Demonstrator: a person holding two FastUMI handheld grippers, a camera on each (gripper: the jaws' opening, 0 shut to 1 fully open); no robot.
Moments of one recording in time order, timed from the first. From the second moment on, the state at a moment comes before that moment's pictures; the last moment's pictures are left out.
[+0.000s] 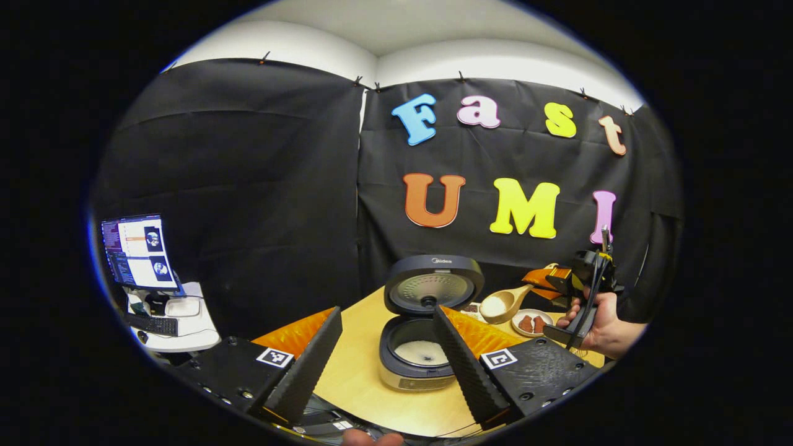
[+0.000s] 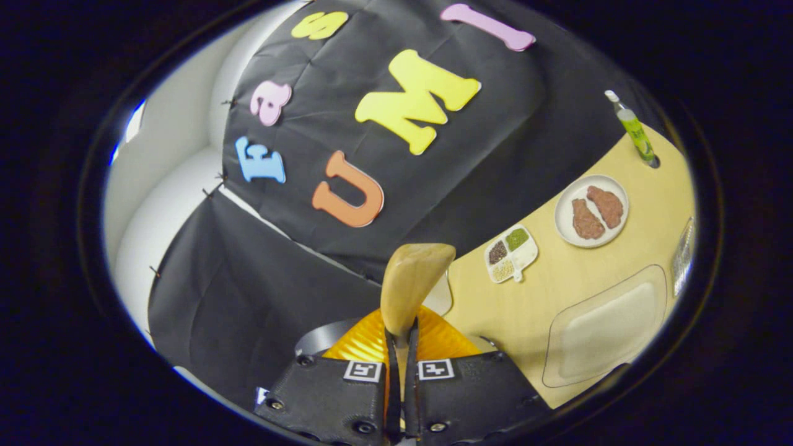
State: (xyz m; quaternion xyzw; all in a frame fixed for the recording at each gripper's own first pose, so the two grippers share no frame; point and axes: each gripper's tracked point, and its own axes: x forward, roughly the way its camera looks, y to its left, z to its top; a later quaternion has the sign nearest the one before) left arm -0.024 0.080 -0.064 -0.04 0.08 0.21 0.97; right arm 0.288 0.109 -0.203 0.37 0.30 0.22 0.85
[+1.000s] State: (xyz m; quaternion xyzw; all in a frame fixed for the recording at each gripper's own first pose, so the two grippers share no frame) left arm -0.061 0.152 -0.069 -0.10 0.07 0.29 0.95; right arm 0.281 0.178 -0.219 0.09 0.22 0.24 0.94
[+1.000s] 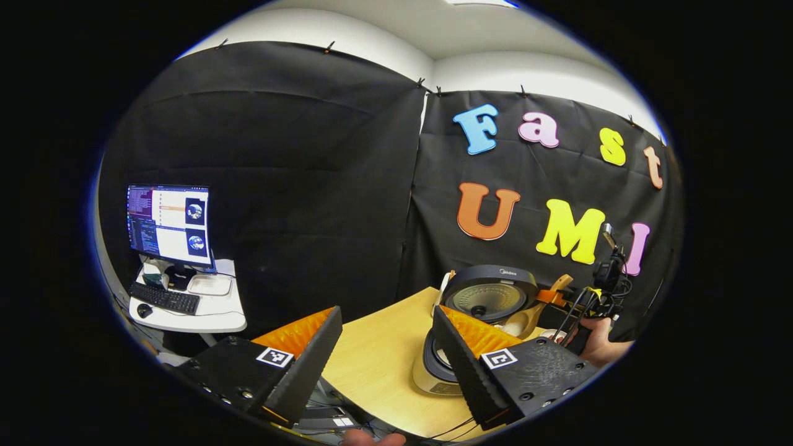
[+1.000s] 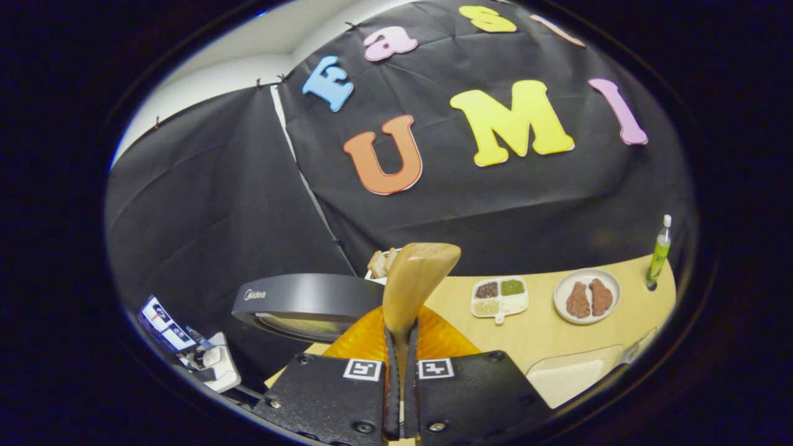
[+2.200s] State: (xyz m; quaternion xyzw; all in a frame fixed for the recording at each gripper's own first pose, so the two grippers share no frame) left arm -0.067 0.169 -0.074 -0.09 0.06 0.26 0.96; right arm 0.212 0.250 -0.178 -0.18 0.06 0.32 0.93
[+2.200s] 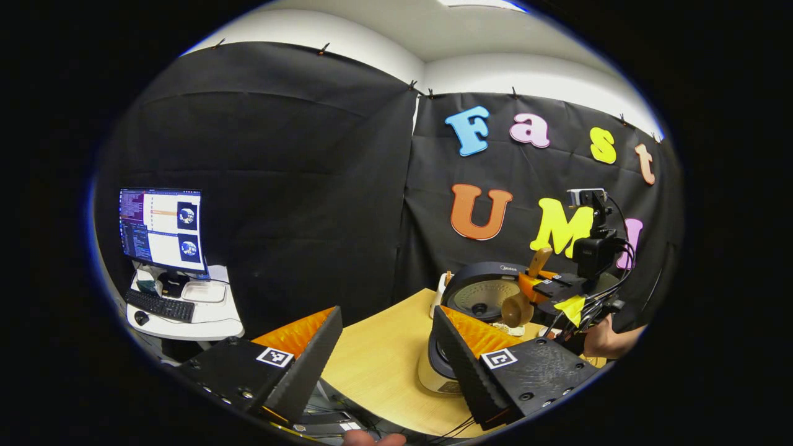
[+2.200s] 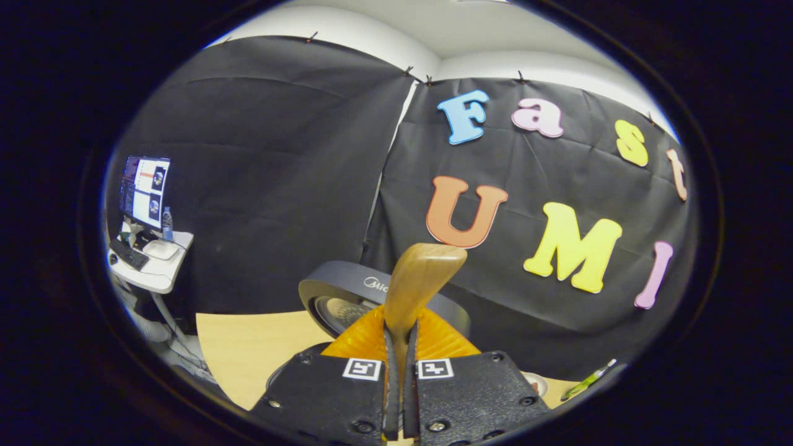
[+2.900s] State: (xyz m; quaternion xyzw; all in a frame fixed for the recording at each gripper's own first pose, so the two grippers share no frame) left arm -0.038 0.132 -0.049 -0.10 0.04 0.20 0.97; right arm 0.200 0.207 -0.110 -0.05 0.07 0.31 0.95
